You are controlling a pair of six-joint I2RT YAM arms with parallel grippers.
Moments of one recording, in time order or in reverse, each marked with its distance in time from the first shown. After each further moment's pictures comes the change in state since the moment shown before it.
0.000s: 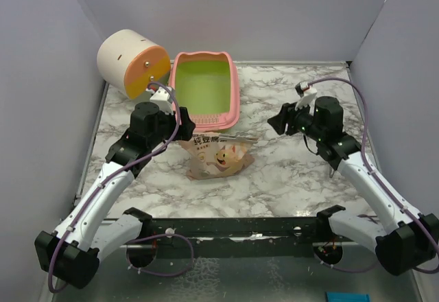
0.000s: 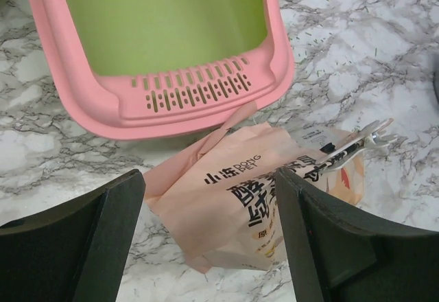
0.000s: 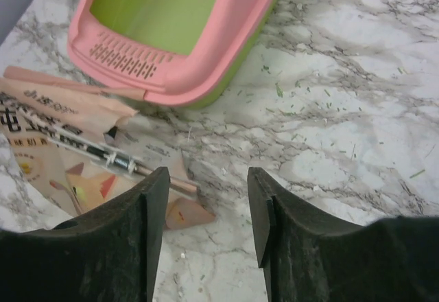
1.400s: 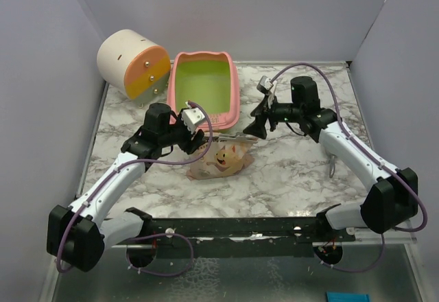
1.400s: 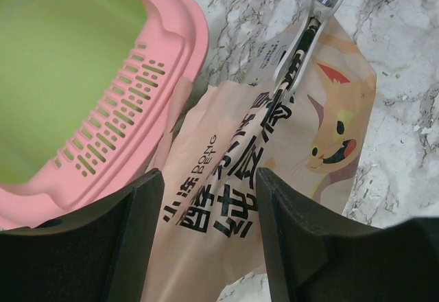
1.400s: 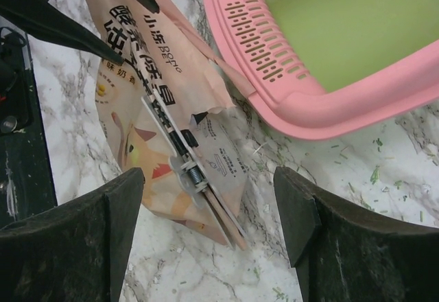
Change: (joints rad) left arm -0.006 0.135 -0.088 0.123 0.436 0.638; right arm 0.058 0.289 0.214 -0.083 -0.509 -0.420
